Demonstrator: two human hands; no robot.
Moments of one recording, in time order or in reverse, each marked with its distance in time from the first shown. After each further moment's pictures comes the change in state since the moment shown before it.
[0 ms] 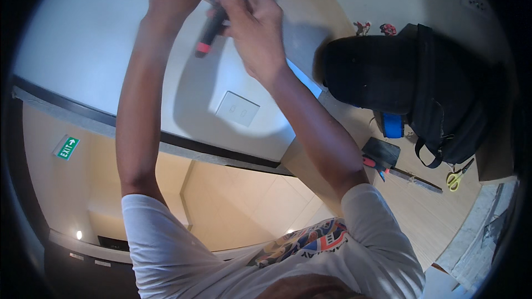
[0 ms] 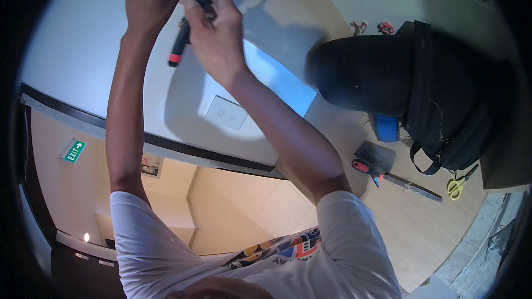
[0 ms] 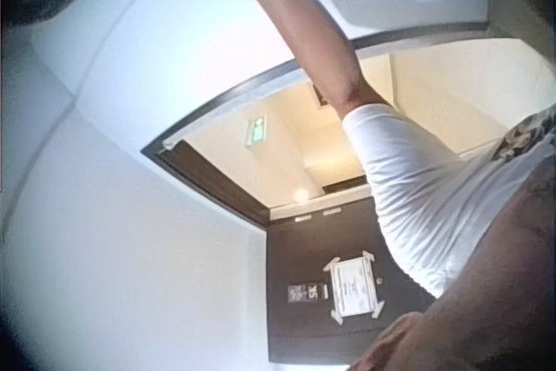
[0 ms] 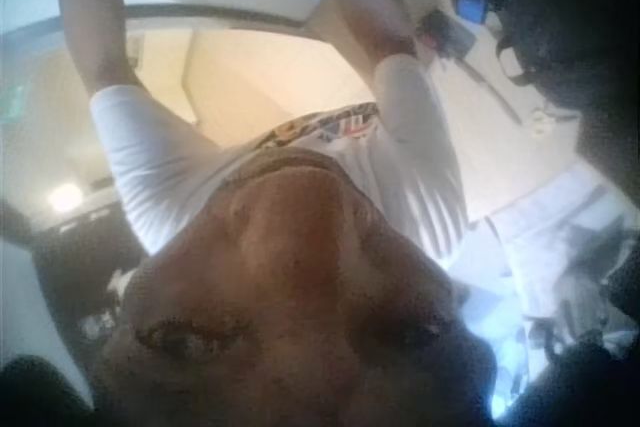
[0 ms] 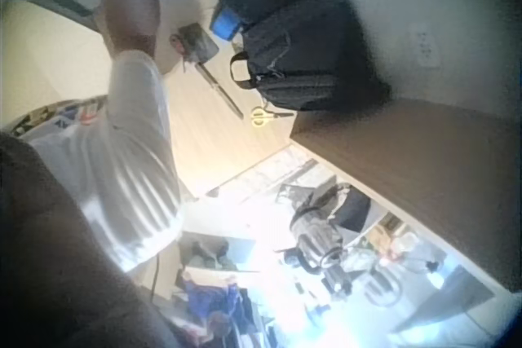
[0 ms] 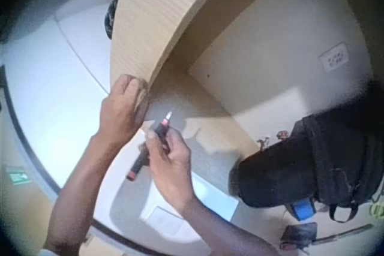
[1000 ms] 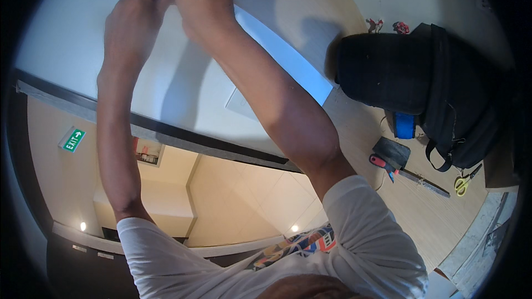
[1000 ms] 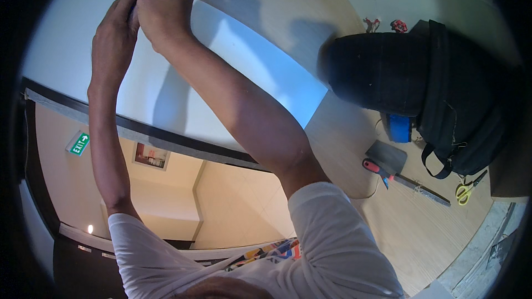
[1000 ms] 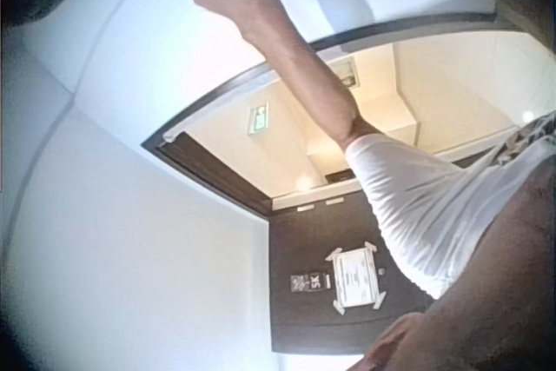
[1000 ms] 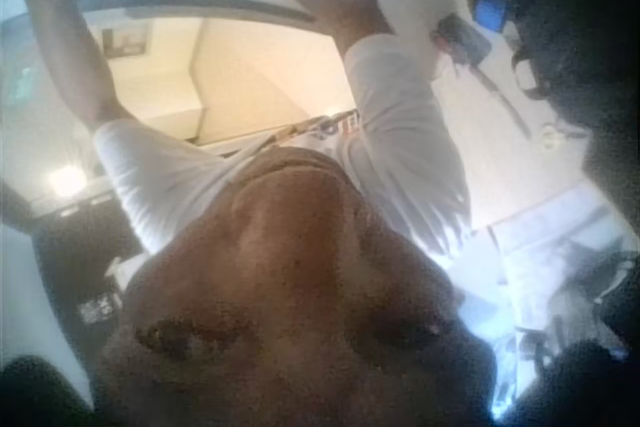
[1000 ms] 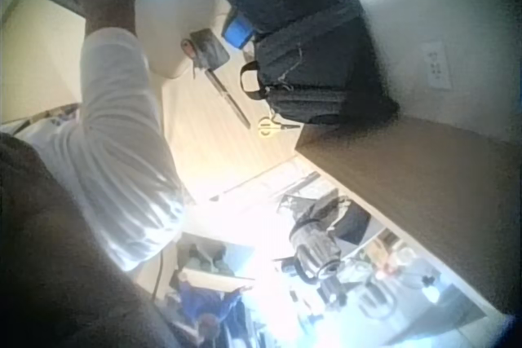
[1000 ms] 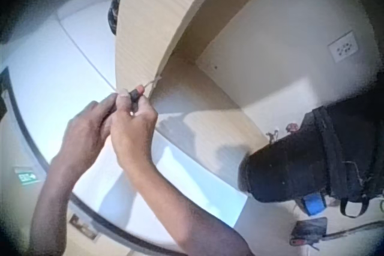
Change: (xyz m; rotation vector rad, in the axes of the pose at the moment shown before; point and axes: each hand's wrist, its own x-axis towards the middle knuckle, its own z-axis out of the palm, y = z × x) left_hand -0.054 -0.026 -0.077 0.185 -0.432 -0.286; right_hand 0.043 -0.002 0.085 0.107 0.082 -0.107
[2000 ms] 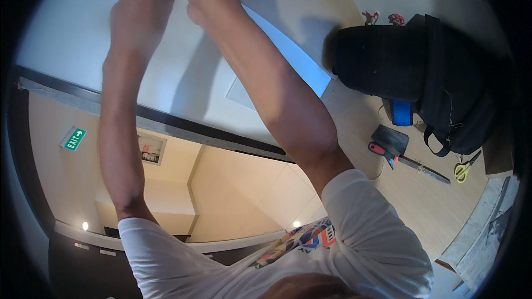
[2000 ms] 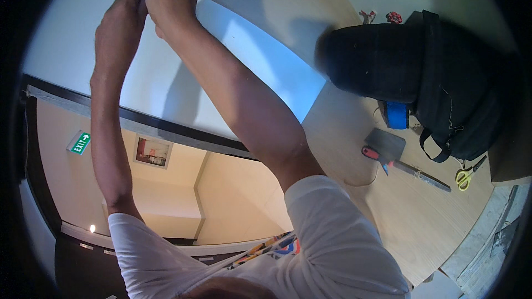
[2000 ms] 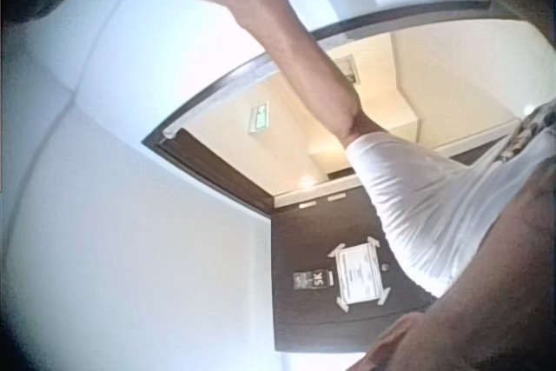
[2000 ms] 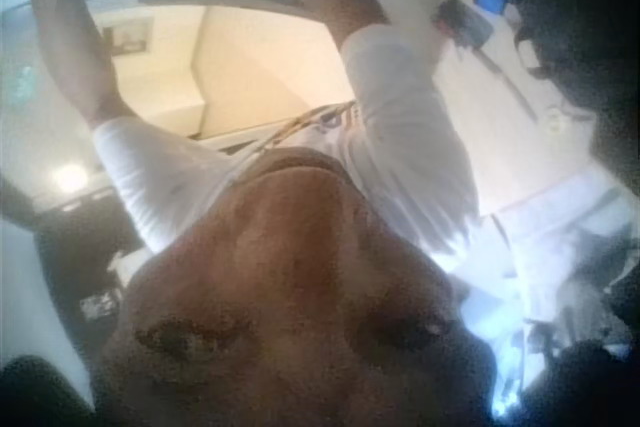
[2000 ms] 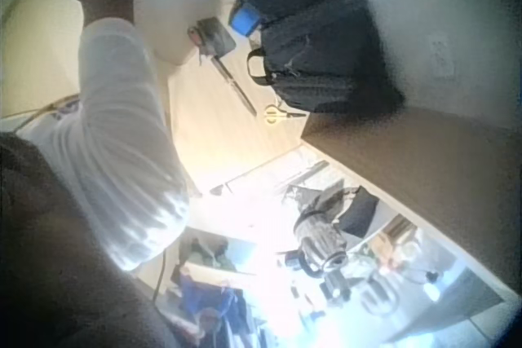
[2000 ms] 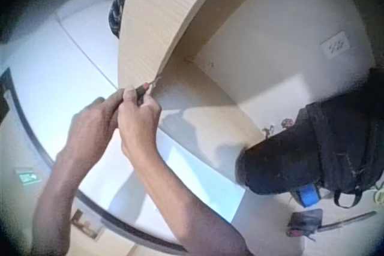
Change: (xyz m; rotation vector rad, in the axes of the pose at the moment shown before) left_hand 0.010 0.061 -0.040 0.085 -0.037 -0.018; right_hand 0.010 -0.008 0.000 0.169 0.021 0.150
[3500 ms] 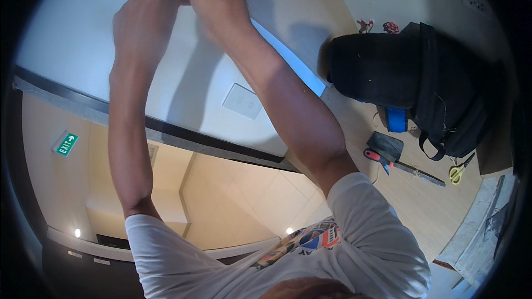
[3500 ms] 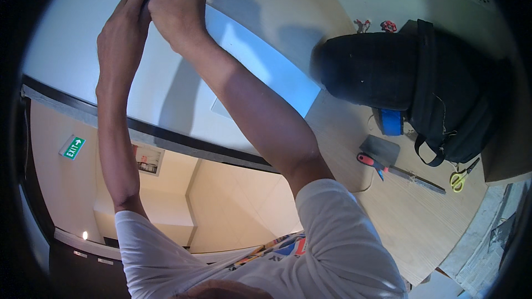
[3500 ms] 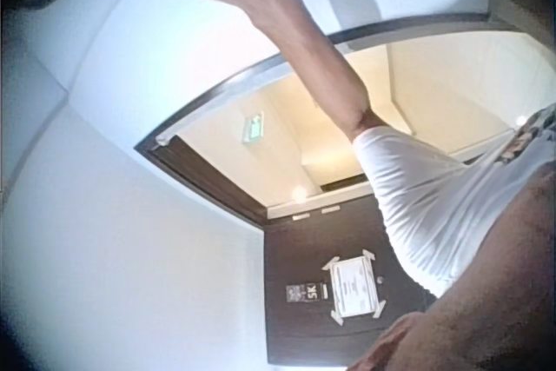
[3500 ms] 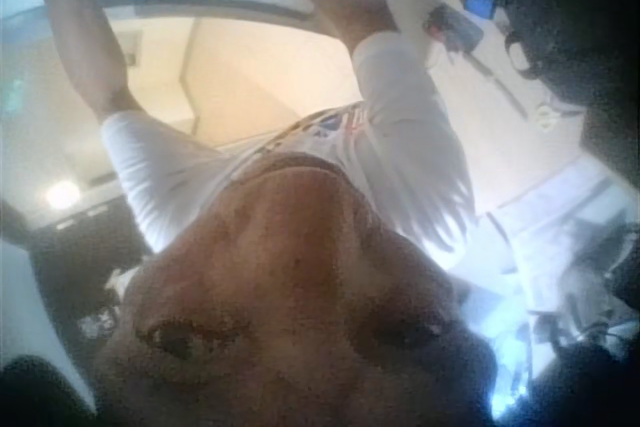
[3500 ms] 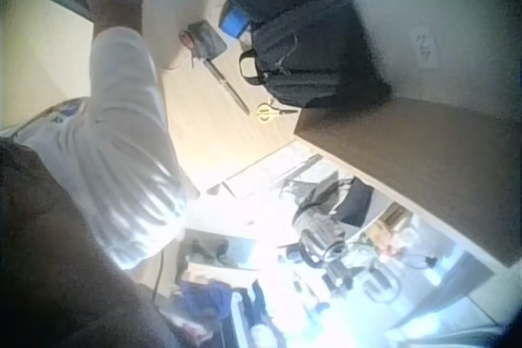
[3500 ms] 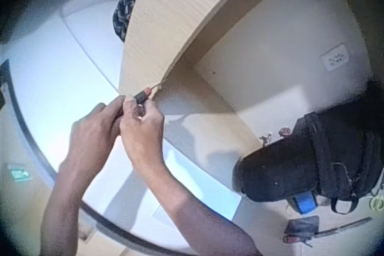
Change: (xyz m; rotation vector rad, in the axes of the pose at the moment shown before) left_hand -0.018 -0.034 0.033 -0.016 0.068 -0.023; right_hand -0.020 0.005 -0.012 -0.341 -0.085 -0.206
